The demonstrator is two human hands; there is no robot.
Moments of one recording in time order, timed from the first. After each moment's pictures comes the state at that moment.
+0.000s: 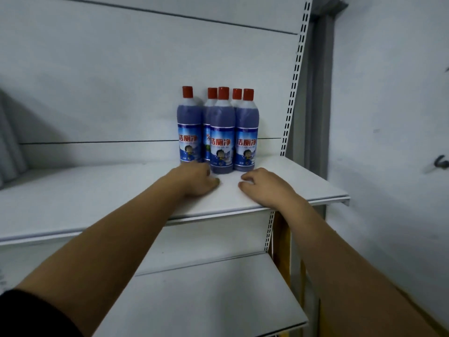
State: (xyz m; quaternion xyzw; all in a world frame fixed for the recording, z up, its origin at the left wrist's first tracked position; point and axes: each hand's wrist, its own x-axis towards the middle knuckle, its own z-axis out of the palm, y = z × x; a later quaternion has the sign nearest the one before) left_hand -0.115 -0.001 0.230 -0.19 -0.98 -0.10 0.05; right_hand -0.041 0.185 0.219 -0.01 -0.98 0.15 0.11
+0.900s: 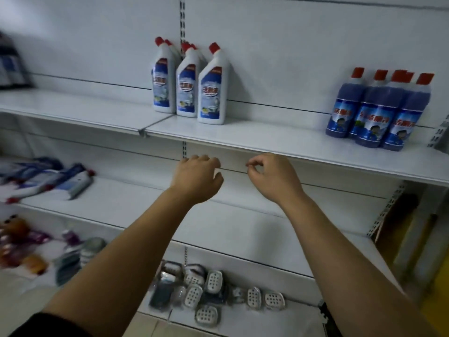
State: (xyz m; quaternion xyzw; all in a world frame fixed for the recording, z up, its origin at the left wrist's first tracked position) left_hand 0.142 -0.336 0.160 -0.02 -0.98 -0.06 0.20; right_hand 0.117 -0.147 0.187 0.21 -0.92 0.26 0.21
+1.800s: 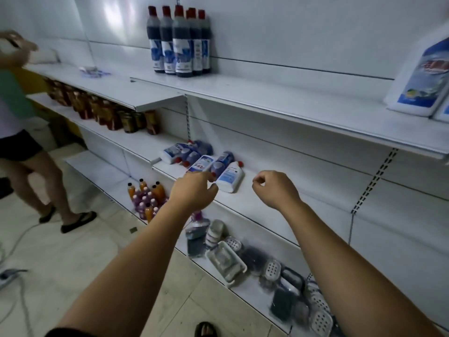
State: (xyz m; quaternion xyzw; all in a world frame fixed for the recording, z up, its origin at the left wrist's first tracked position) left_hand 0.246 -0.893 0.068 0.25 -0.96 -0.13 0.09; right_hand 0.117 -0.721 0.071 0.32 -0.92 0.25 0.00
